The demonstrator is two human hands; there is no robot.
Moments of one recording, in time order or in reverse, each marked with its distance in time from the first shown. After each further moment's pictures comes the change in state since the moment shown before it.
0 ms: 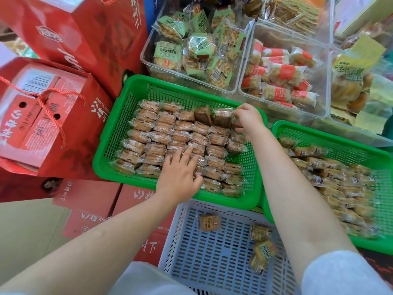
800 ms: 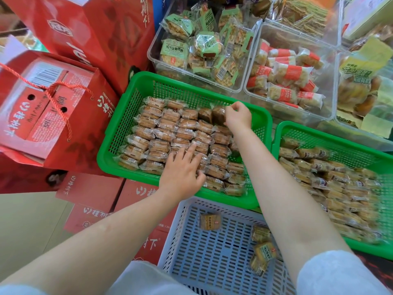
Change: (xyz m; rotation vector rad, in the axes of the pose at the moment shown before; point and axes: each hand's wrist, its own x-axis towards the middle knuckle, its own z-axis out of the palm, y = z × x) left_hand -0.001 0.002 -0.002 0.003 0.016 -0.003; right_hand -0.017 -0.007 0.042 -0.029 0.112 -0.121
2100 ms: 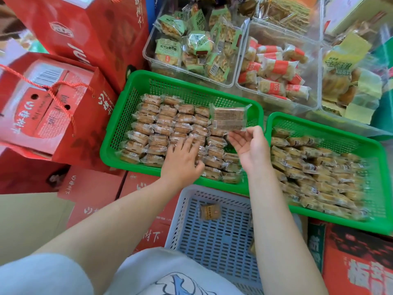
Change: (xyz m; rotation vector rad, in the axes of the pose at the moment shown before) left_hand -0.001 -0.004 0.000 -0.065 0.048 0.040; right_hand -0.111 0.033 -0.057 1.037 -0.066 0.260
